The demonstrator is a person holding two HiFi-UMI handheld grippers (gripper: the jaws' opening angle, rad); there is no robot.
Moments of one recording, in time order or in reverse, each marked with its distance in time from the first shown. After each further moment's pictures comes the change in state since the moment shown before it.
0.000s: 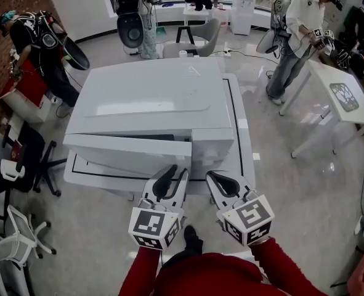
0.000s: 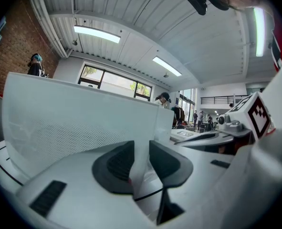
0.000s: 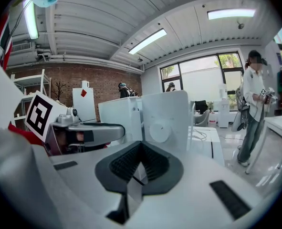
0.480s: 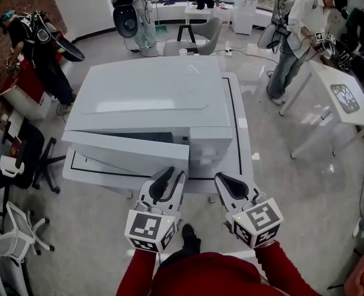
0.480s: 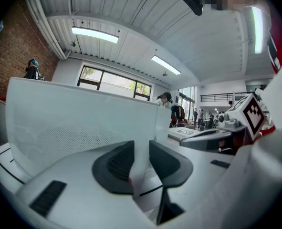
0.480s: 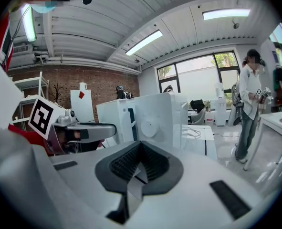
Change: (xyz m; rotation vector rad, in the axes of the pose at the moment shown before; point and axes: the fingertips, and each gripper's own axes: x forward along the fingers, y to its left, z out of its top) left arm -0.010 -0.004 -0.002 0.025 0.008 0.005; right arm -0.024 -0.014 -0.008 0.037 0.006 -0.016
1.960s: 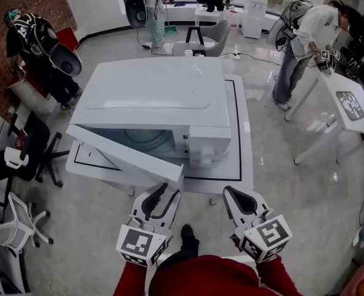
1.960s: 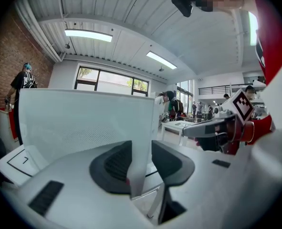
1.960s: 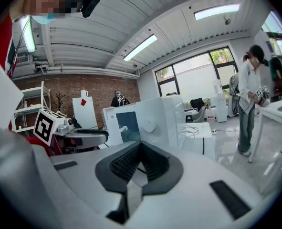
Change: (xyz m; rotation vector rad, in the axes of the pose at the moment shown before) left arm -0.044 -0.018 -0.017 0.064 0.053 -0.002; right arm -0.041 0.000 -0.004 0.031 -0.096 0.038
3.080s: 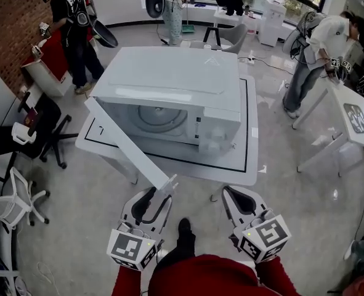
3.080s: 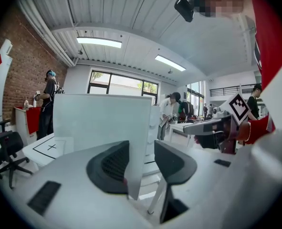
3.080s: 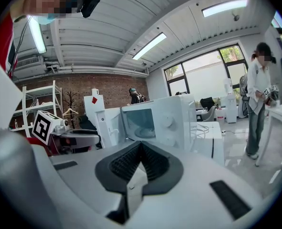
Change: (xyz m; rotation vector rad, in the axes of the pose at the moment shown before) left arm -0.075 -0.007 -0.017 -0.054 -0.004 0.149; right arm -0.022 0.037 -0.014 -0.015 0.051 0.095
